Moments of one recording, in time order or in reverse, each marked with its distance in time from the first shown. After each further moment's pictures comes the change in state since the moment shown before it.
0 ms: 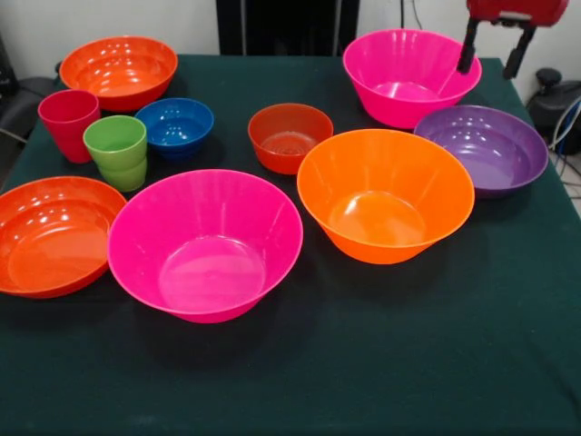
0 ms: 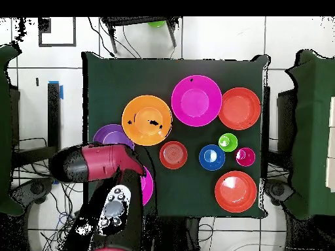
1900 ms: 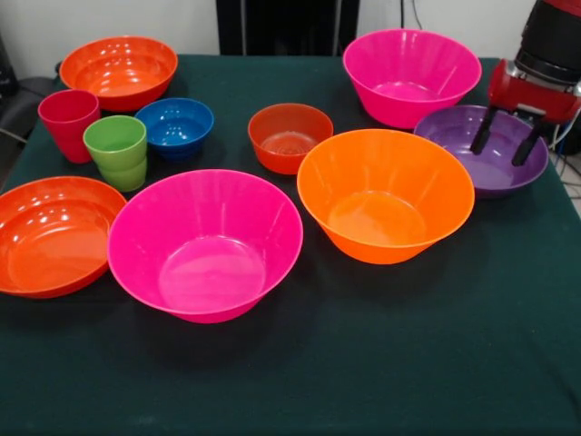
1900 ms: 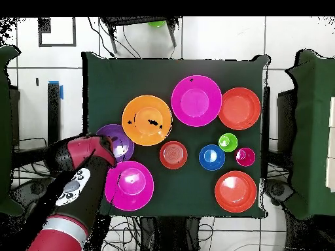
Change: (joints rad) arm 0.266 0.371 -0.248 -0.268 0.163 -0.085 0.174
